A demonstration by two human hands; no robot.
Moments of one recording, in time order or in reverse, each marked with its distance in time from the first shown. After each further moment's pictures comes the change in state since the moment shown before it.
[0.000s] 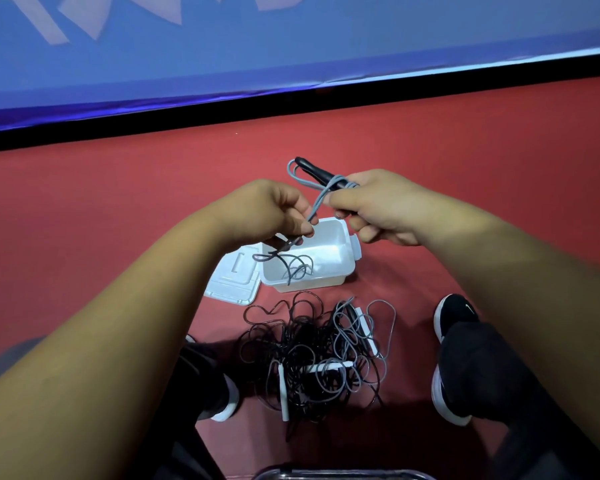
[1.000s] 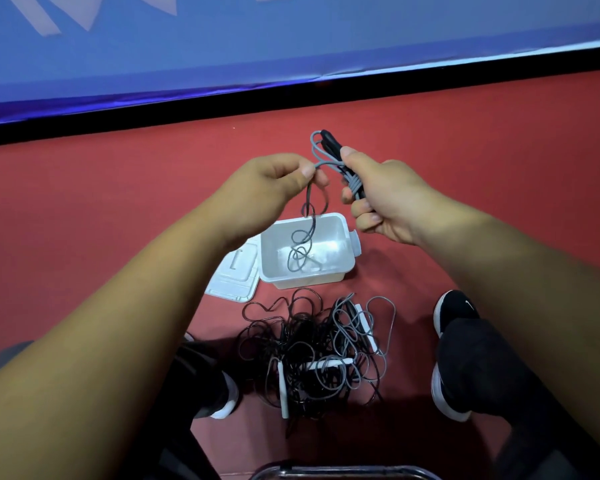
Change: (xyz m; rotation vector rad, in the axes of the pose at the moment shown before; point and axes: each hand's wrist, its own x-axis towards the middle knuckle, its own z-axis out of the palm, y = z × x) left_hand -0.002 0.009 0.005 -0.106 0.221 0.238; right_hand 0.002 -0.004 0.006 0.394 0.214 0.059
